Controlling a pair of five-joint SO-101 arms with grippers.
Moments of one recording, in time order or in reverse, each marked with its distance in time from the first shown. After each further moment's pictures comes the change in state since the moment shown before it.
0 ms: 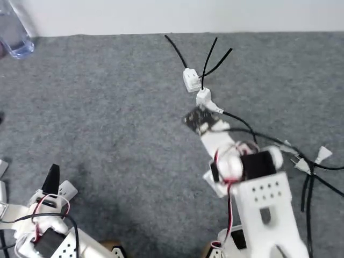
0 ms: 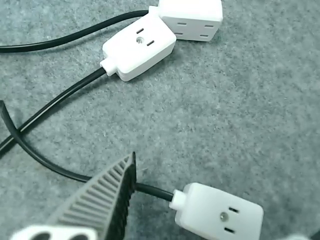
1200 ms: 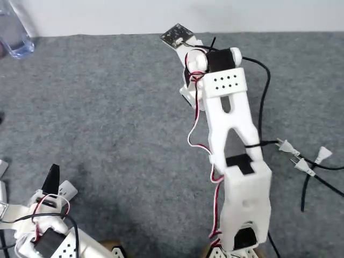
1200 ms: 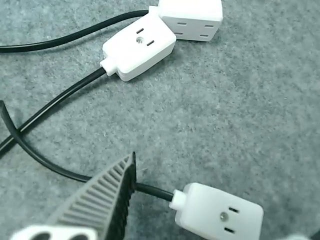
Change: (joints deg) left arm 0.0 0.0 0.0 0.0 0.0; right arm 0.4 76.1 -86.9 7.8 0.0
